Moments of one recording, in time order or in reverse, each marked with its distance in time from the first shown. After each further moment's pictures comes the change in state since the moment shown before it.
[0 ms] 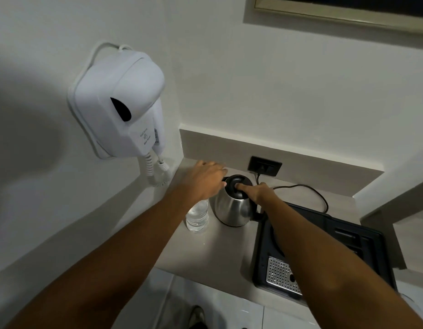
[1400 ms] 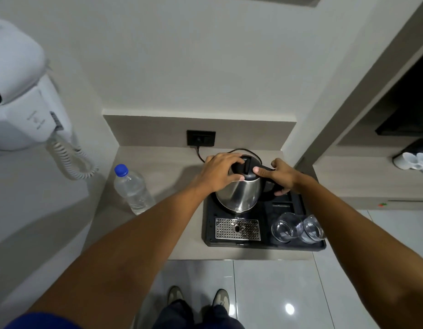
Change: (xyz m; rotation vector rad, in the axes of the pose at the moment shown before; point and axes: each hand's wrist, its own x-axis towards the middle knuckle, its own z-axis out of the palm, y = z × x) left_hand 0.051 0.196 0.042 -0.562 0.110 0.198; right_hand -0.073 0.188 -0.169 0.174 0.036 -0.054
